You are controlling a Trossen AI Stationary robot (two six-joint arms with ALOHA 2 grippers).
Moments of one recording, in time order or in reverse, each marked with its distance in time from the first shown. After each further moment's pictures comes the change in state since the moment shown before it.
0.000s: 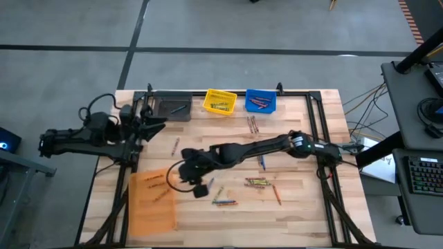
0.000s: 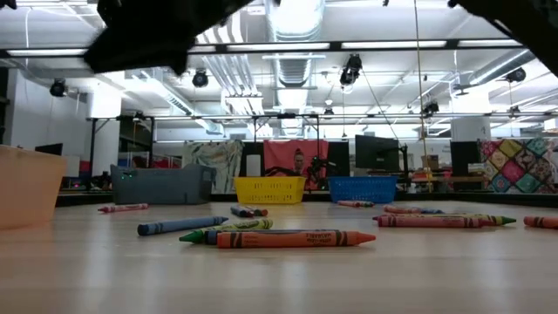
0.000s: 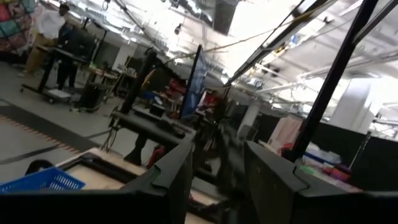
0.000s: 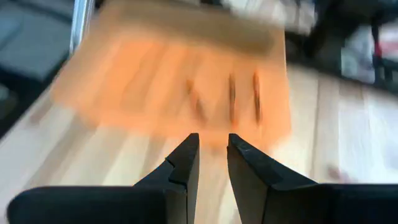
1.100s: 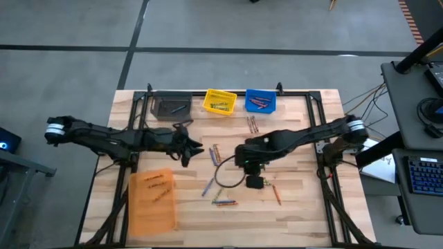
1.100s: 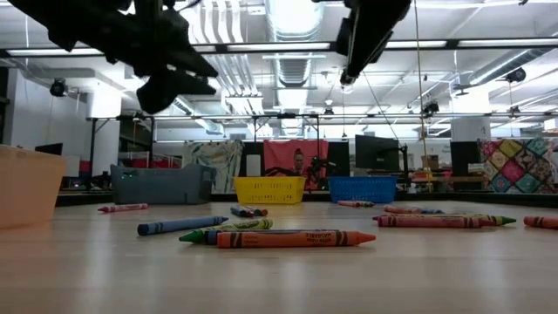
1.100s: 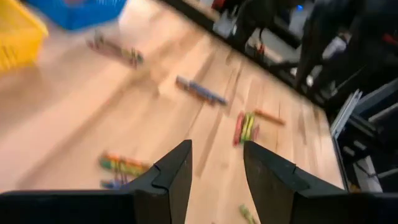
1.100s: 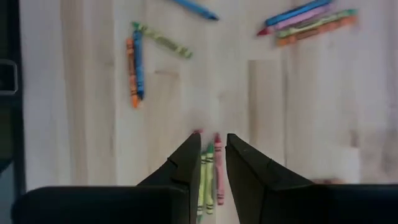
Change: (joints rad) left arm -0.031 0.638 0.000 -0.058 0.011 -0.177; right arm 0.035 -0.655 -0.673 -0.471 0.069 0.417
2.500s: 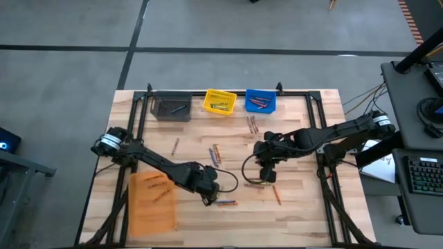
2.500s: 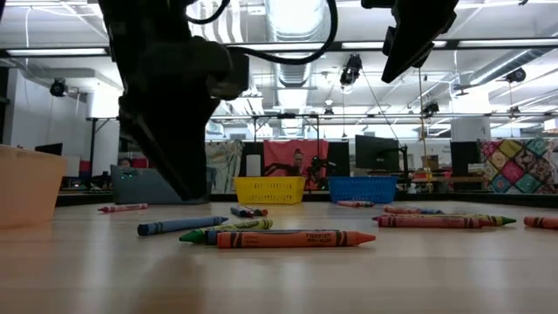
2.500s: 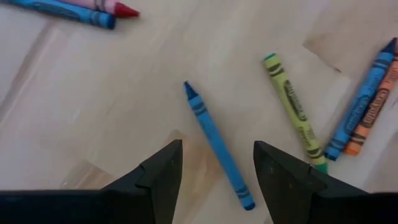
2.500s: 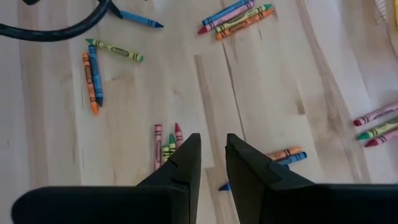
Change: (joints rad) left arm -0.352 0.807 0.682 -0.756 -0.100 -0.347; right arm 0.018 -0.312 -0.358 0.183 0.179 0.121
